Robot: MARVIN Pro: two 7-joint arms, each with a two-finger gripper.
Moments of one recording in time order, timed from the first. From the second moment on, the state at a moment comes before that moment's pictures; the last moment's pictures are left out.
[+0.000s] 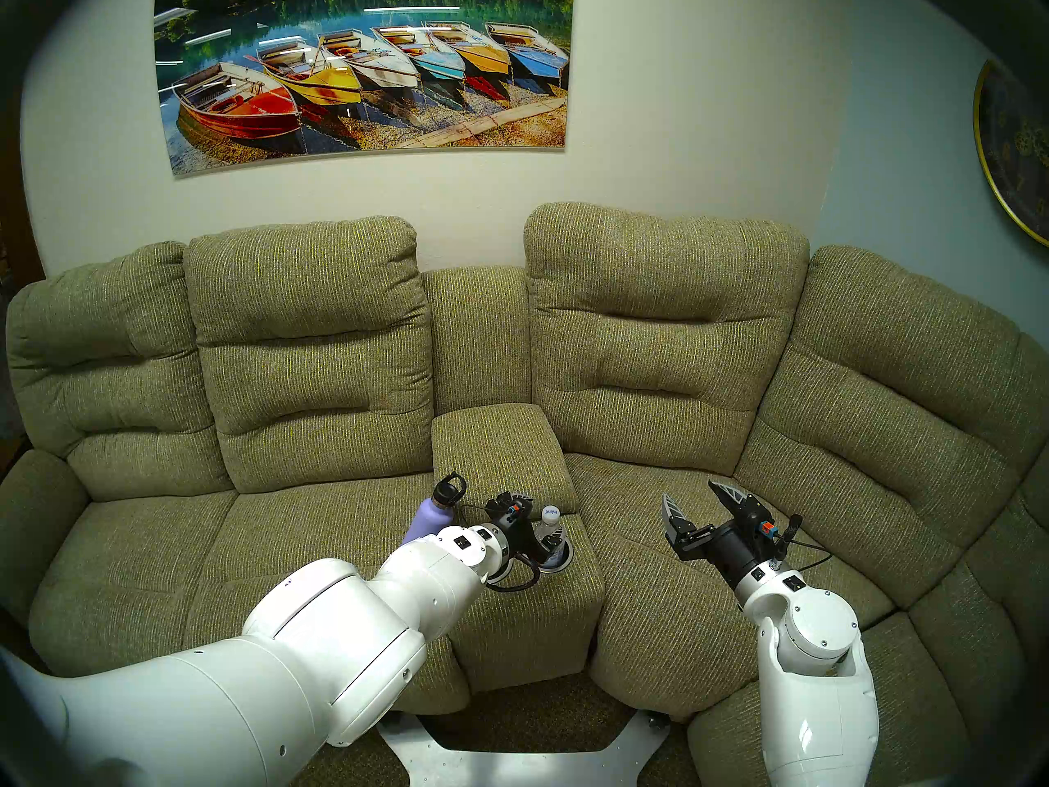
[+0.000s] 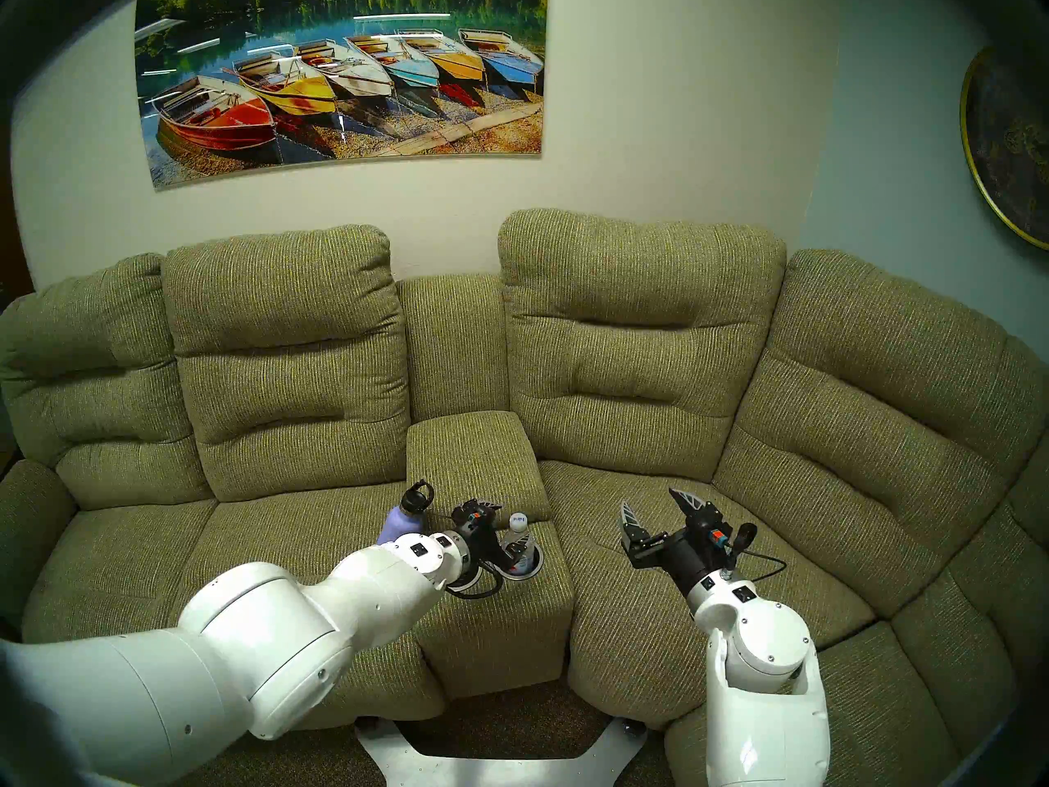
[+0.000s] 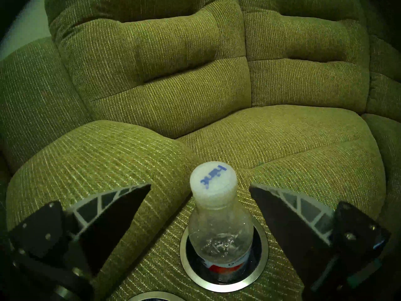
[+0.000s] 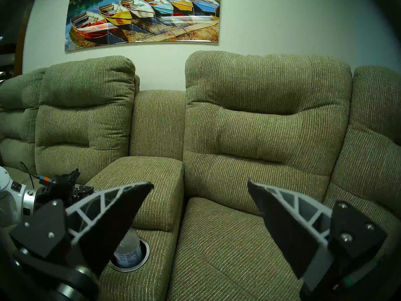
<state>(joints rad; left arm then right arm) 0.86 -1.65 -0.90 -0.11 -0.16 -0.43 -0.30 -1.85 -1.56 1.86 -1.78 -0.02 -0.01 0.52</state>
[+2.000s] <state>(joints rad) 0.85 -1.67 -0.86 -0.12 -0.10 -0.35 -0.28 -1.85 -1.56 1.86 -1.77 -0.02 -0.01 0.52</state>
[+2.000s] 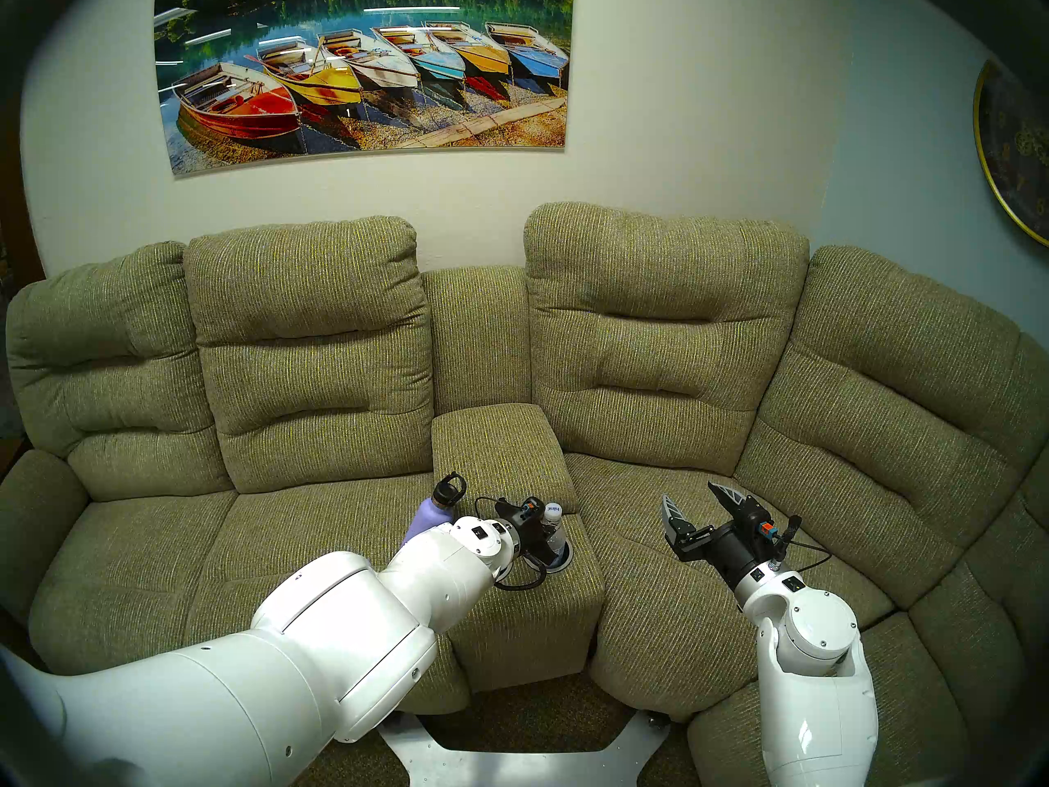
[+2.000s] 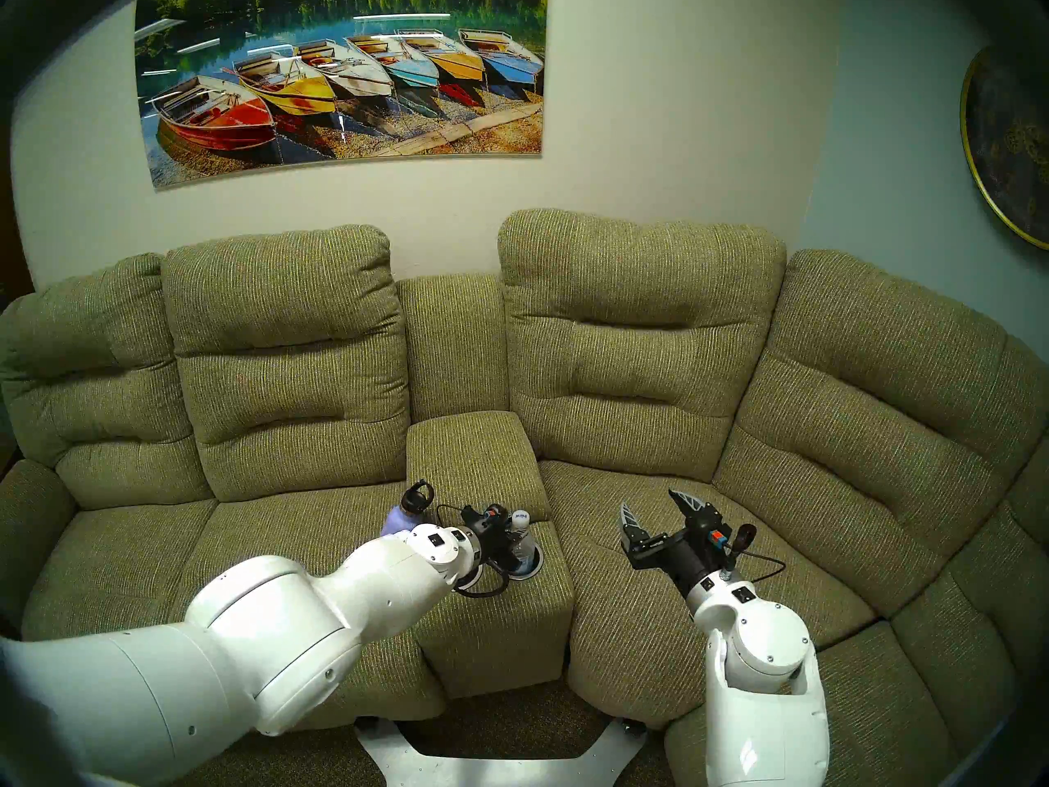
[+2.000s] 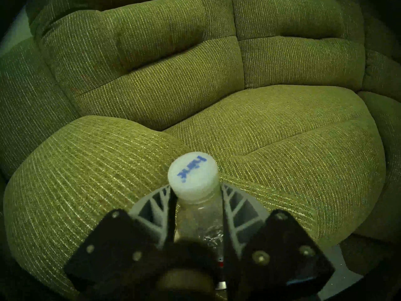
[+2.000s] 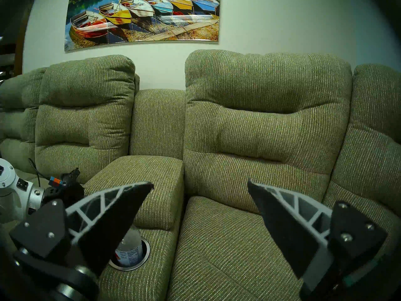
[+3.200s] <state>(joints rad) 0.92 -1.58 -0.89 -0.23 -0.11 -0.73 -0.26 -1.85 -1.56 1.86 -1.78 -0.02 -0.01 0.52</state>
